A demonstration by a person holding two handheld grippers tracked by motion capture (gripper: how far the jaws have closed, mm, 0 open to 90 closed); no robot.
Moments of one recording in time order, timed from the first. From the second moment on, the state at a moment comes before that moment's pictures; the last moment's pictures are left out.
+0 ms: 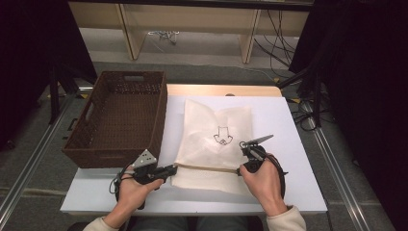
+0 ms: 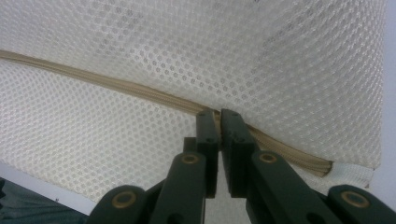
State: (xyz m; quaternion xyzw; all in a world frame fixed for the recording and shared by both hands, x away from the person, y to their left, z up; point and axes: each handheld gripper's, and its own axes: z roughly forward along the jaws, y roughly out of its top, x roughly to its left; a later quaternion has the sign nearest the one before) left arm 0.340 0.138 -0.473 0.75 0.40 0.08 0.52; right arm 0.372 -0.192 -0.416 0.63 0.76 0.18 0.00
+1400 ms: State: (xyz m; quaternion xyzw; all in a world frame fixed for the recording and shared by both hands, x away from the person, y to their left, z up) left arm 0.340 0.138 -0.473 0.75 0.40 0.08 0.52; right arm 0.371 -0.198 -0.415 0.64 0.75 0.18 0.01
